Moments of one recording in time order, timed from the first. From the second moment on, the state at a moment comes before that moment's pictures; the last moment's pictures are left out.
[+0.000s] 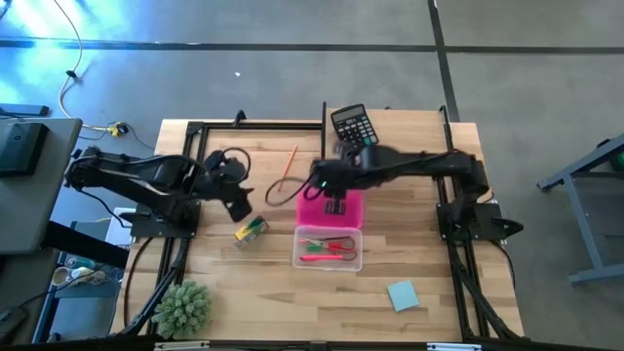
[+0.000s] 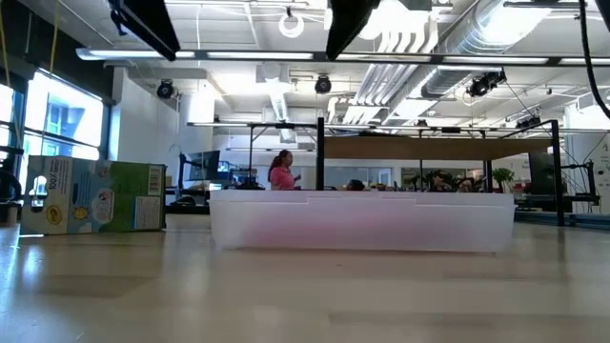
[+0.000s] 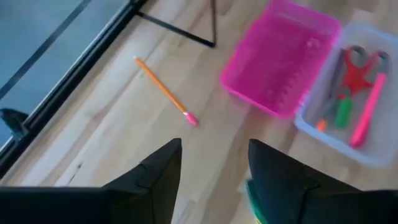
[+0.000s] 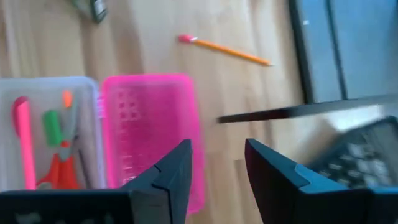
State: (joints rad) left arm -0.05 1.09 1.13 -1.08 -0.50 -0.54; right arm 0.04 1.88 2.01 -1.27 0.36 0.03
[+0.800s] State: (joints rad) left arm 0.36 1.52 1.13 -0.91 -0.25 -0.53; right arm -0.13 1.73 2.01 -1.31 0.37 -0.03
